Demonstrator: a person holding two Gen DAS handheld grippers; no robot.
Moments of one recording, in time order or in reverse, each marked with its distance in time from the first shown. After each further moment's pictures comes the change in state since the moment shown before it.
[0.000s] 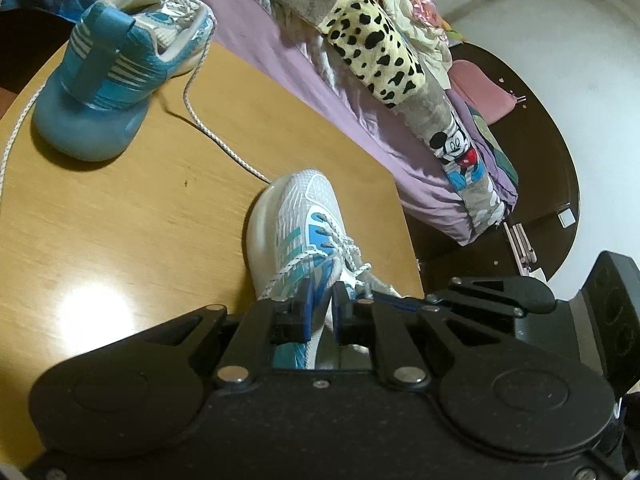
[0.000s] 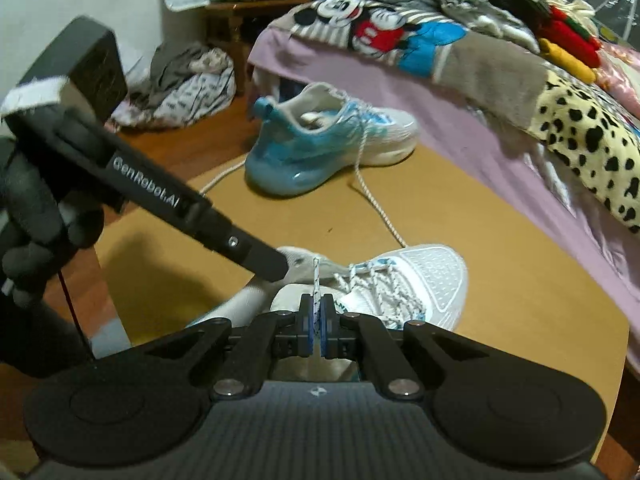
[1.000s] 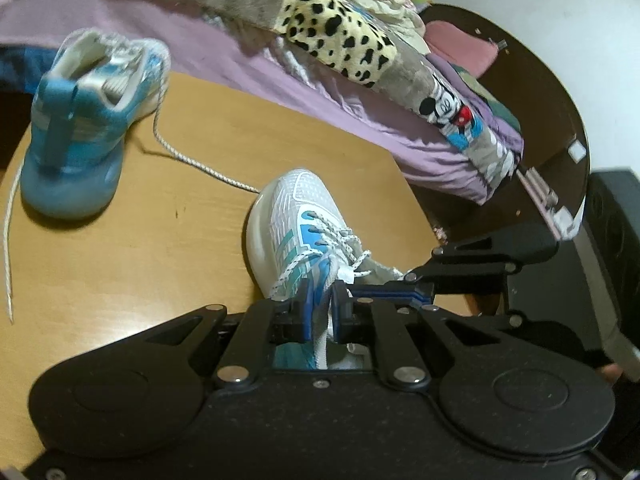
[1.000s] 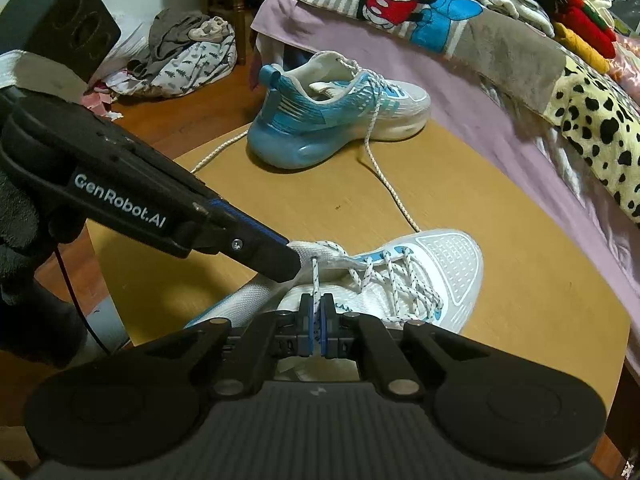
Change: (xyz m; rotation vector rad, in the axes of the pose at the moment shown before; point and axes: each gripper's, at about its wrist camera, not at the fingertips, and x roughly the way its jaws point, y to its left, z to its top) left arm 0.005 -0.026 -0.006 0.280 0.009 0.086; right arm 0.014 0.009 0.005 -0.015 0.088 -0.012
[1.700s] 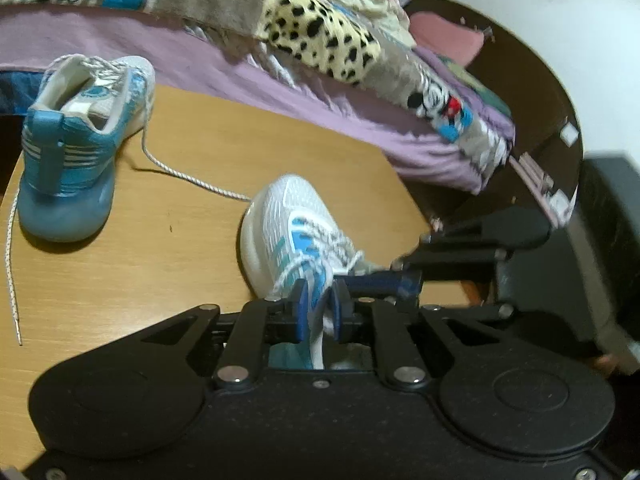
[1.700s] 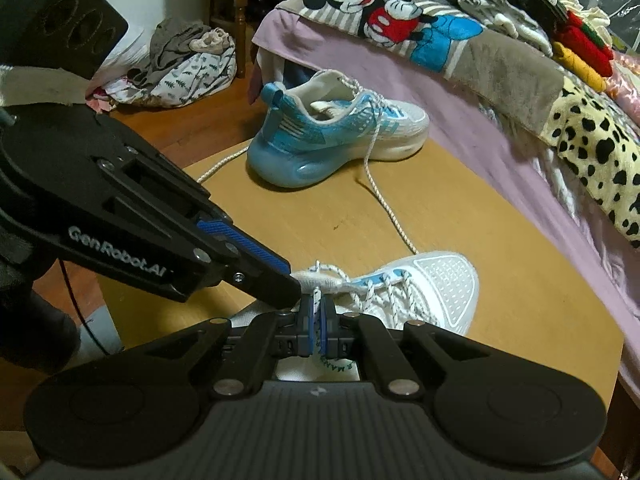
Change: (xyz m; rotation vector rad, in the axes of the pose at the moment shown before) left arm -0.008 0.004 0.010 -0.018 -0.021 -0.034; right arm -0.002 0.002 0.006 -0.021 -0.051 -0.018
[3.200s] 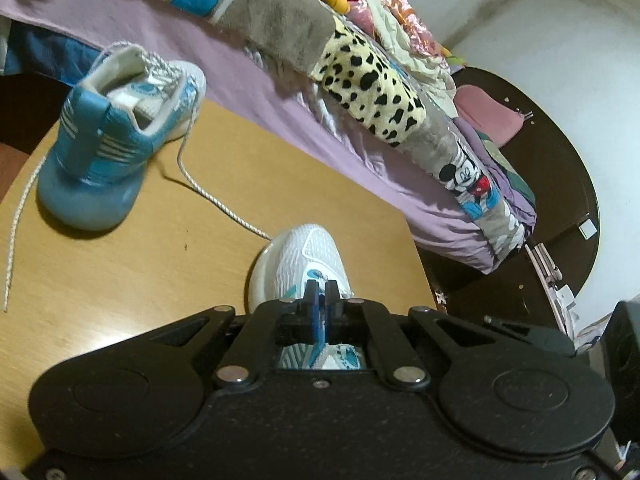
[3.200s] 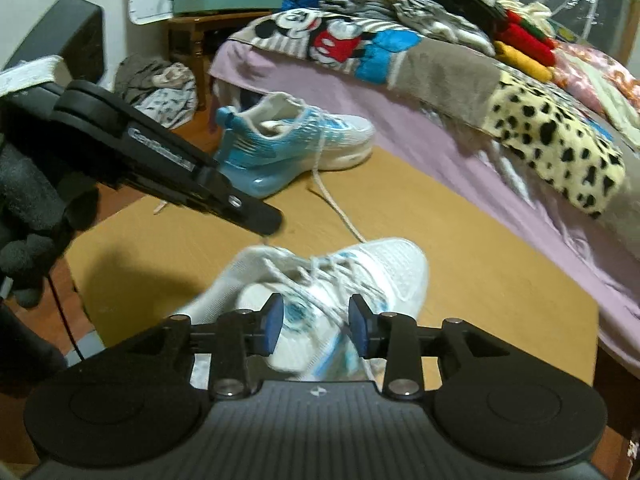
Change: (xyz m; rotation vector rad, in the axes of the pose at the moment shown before) left arm -0.002 0.001 0.002 -0.179 -0.138 0.062; right arm -0.029 -0.021 -0.034 0.114 -0.088 -0.107
